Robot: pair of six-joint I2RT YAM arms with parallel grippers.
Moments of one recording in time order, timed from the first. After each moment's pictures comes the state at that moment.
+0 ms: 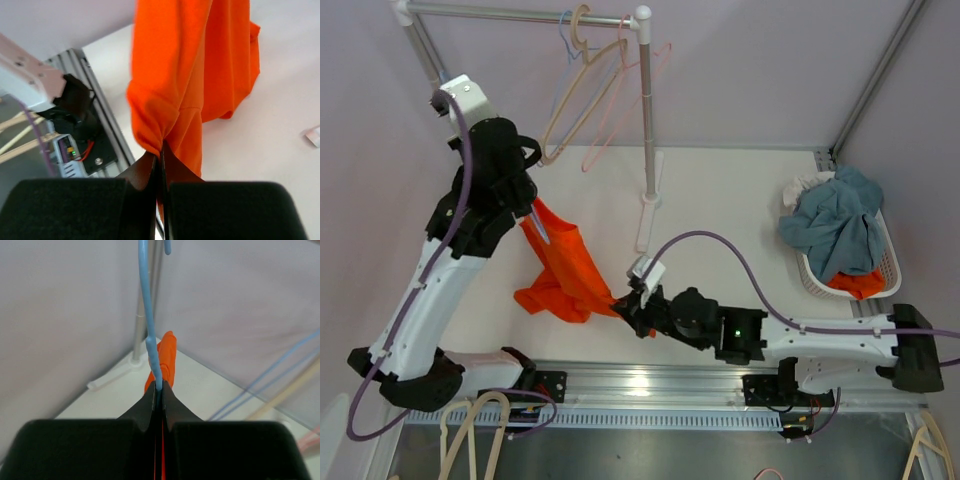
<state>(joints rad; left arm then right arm) -0.55 1.25 1.70 -0.50 -1.18 -0.15 1.43 1.11 0.82 0.14 0.34 0.21</state>
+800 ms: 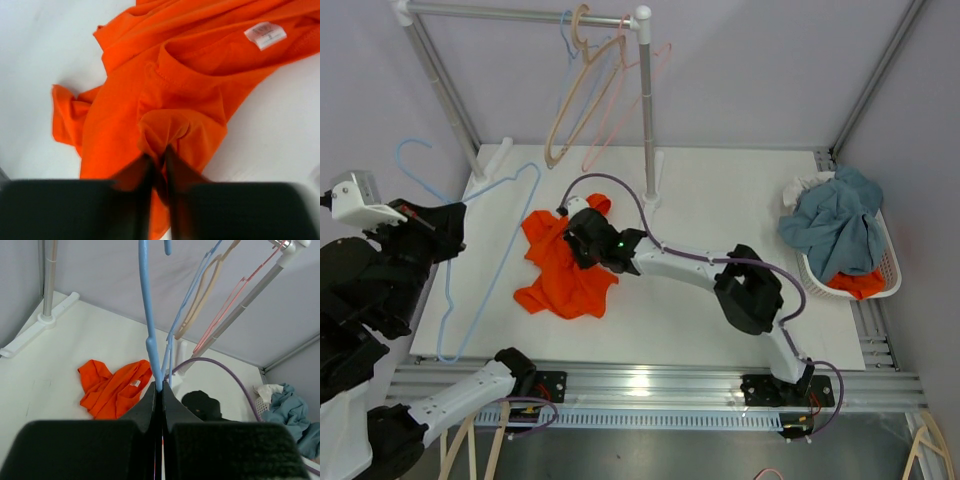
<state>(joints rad) -0.63 0.79 1.75 -1.07 -0.63 -0.50 1.06 2.07 1.66 -0.23 0.13 0.34</state>
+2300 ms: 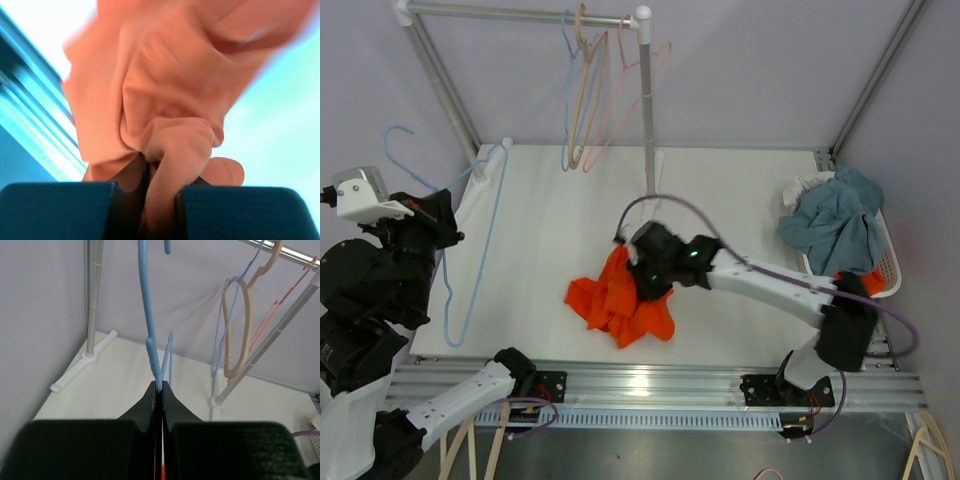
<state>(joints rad) -0.63 0.73 1.61 -0.82 -0.75 -0.22 1.06 1.67 1.30 -0.69 -0.09 0.23</state>
